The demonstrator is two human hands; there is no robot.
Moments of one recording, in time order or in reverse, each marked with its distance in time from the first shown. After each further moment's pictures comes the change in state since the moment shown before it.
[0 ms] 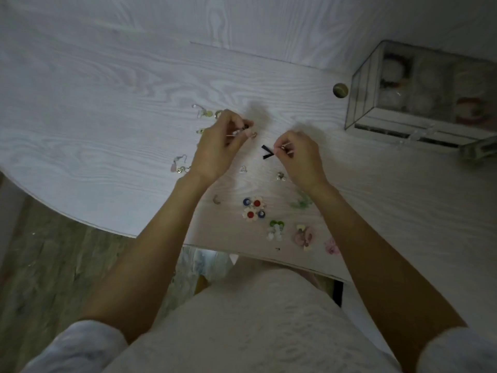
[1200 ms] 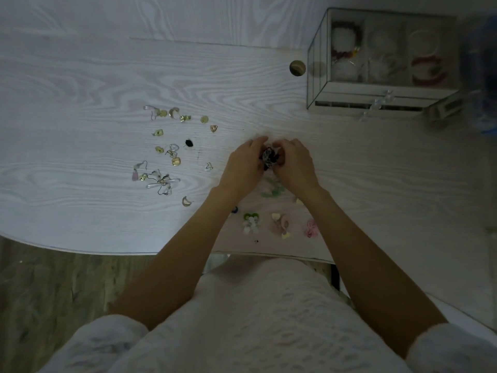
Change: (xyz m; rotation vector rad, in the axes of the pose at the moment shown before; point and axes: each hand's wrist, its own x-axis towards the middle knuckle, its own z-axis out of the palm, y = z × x) left_hand -0.007 -0.007 0.120 0.471 -0.302 0.037; right_hand -0.033 0.048 -0.024 -0.208 -0.044 0.223
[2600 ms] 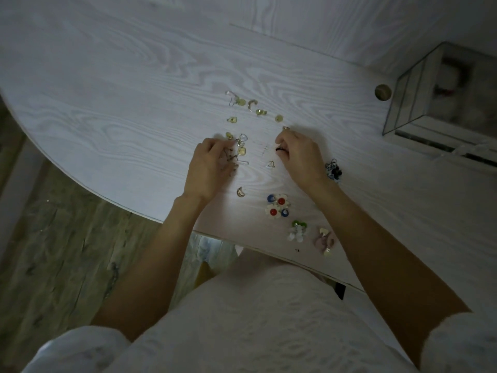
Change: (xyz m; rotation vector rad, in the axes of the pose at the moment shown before) left_hand -0.087 -0.121 -0.087 0.005 0.288 -0.301; right_hand 0.038 -0.078 0.059 -0.092 -0.026 -0.499
